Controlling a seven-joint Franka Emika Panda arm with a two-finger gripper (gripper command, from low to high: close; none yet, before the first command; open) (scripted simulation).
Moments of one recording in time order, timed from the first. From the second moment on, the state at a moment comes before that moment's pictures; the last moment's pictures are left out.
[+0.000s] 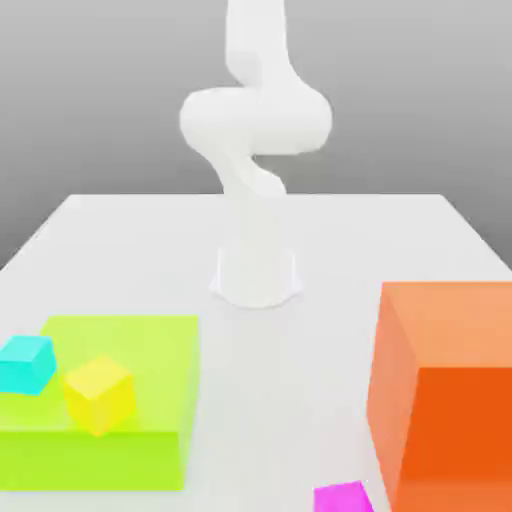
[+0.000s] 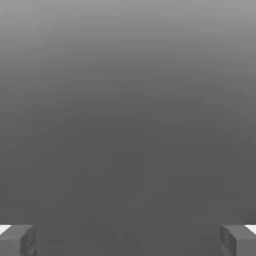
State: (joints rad) arm 0.03 -0.76 0.06 -2.30 0.01 2.30 0.83
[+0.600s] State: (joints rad) arm 0.21 -0.13 0.69 -2.48 -0.12 2.55 1.44
